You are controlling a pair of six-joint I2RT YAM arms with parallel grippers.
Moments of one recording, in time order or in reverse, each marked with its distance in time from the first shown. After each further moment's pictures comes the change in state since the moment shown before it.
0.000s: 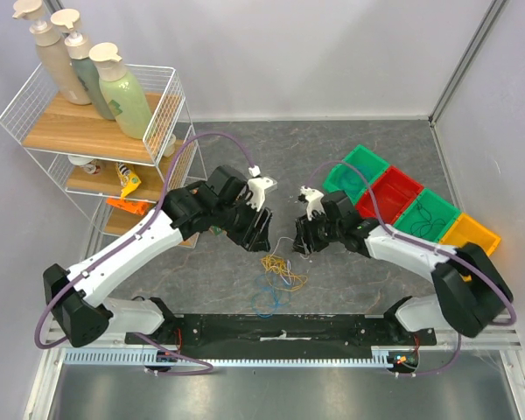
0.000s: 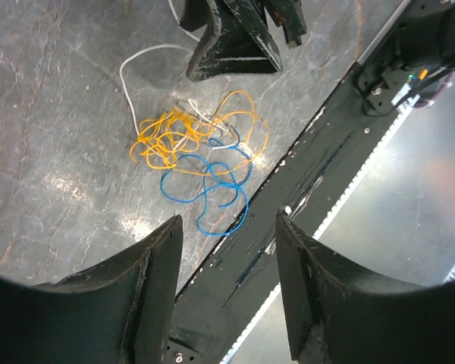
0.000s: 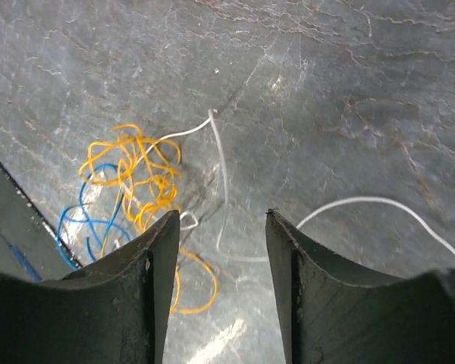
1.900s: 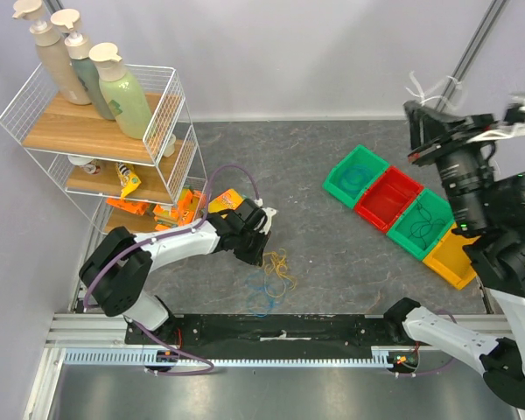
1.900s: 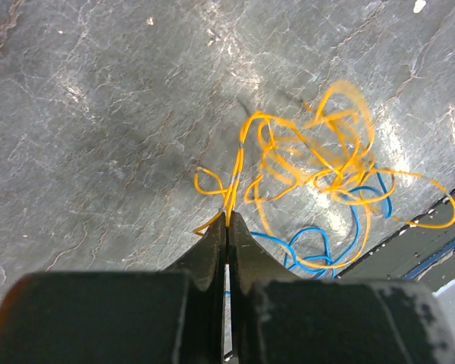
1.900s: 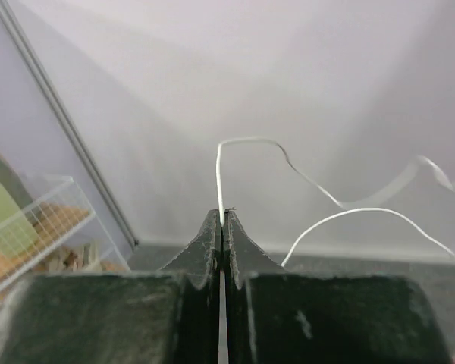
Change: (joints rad) left arm -0.011 0.257 -0.405 0.433 -0.161 -0.133; right arm 0.022 -0.436 0.851 -0.170 0.709 -0.025
